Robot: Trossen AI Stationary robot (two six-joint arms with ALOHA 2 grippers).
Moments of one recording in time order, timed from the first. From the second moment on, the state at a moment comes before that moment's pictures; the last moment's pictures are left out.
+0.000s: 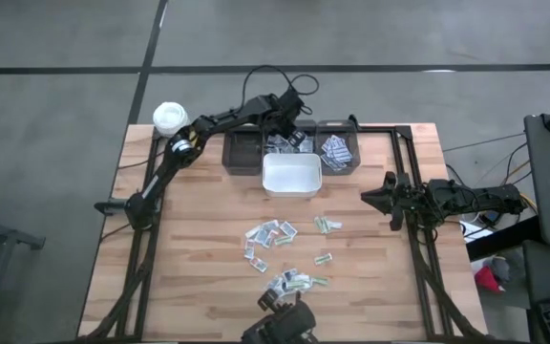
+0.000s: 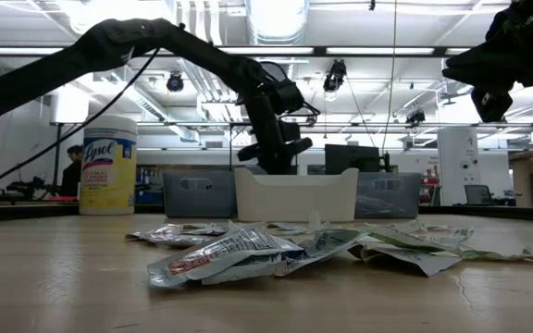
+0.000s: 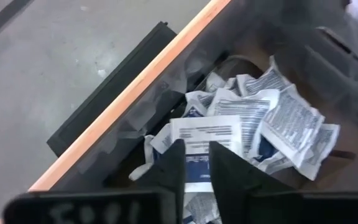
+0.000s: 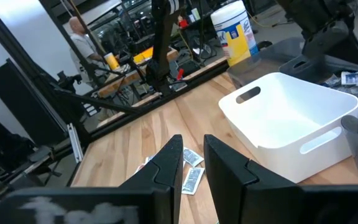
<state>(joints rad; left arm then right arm) 0.57 2.36 2.19 -0.83 -0.09 -0.15 0.14 0.05 0.18 -0.20 0.25 0.51</state>
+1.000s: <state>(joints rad) 0.05 1.79 1.76 -1.11 0.16 0.25 0.14 0.05 0.18 -0.21 0.25 0.51</state>
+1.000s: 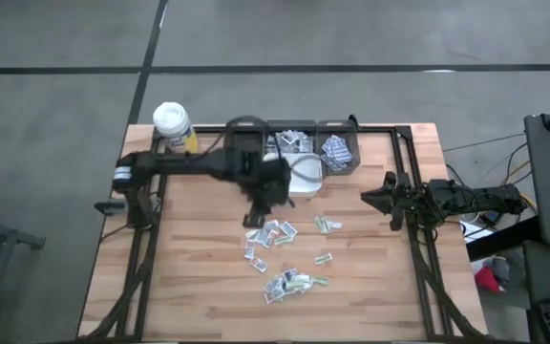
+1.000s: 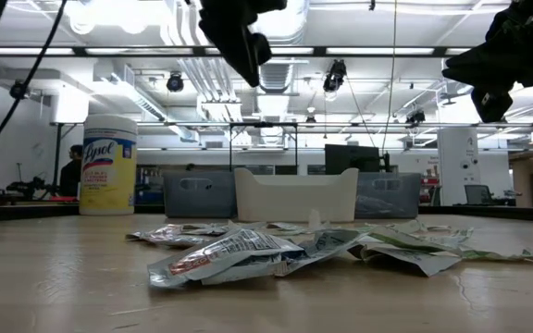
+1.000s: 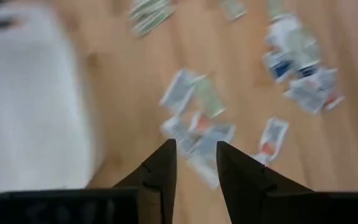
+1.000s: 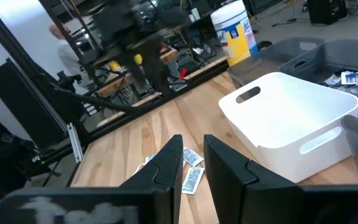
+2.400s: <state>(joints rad) -0.21 2.12 1.59 -0.47 0.25 0.77 0.14 0.05 0.18 -0.21 0.25 0.51</state>
